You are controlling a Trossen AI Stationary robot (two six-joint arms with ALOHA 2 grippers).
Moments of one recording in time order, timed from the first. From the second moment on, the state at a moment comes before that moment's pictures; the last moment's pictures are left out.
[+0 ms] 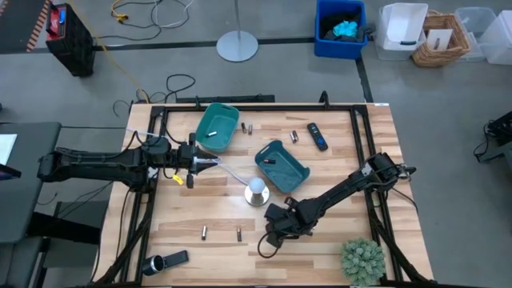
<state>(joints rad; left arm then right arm) 0.16 0.70 0.37 0.22 0.07 0.07 0.42 2.03 1.25 -0.49 0.29 0.87</state>
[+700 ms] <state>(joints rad) 0.16 0.70 0.37 0.22 0.07 0.07 0.42 1.99 1.24 -0.46 0.34 0.73</state>
